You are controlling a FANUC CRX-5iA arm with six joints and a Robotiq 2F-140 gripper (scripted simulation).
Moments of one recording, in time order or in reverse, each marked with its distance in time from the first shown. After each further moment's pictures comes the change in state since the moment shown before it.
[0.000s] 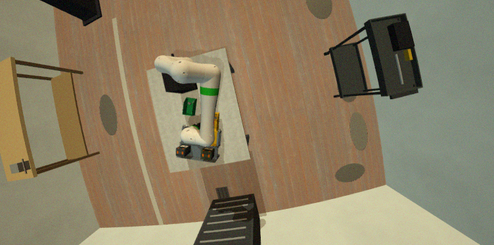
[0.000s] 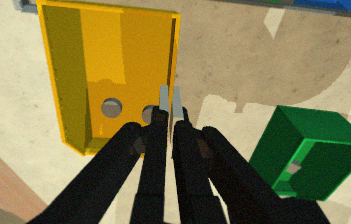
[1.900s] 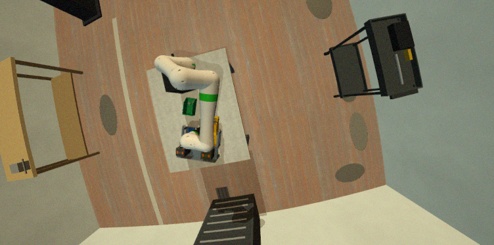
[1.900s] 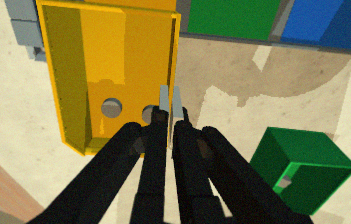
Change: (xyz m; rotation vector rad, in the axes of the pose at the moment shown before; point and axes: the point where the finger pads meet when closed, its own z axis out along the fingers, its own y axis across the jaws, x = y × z) arm 0.040 0.000 -0.004 0.000 0.000 0.000
